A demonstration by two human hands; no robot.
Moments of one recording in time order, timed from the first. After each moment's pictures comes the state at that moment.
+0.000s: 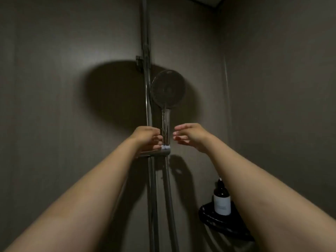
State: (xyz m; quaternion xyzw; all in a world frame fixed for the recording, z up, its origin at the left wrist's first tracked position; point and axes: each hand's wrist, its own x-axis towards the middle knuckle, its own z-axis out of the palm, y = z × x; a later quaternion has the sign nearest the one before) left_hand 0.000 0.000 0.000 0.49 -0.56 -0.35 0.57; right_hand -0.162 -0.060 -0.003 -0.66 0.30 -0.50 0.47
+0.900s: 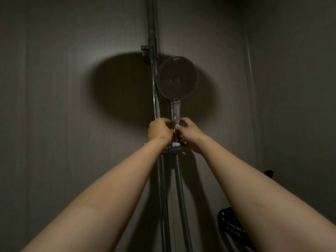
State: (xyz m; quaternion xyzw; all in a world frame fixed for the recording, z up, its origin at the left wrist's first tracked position) left_hand -0.023 -0.053 -0.005 0.60 -0.59 0.07 0.54; right_hand -0.115 -0.109 -0.012 -0.70 0.28 -0.53 0.40
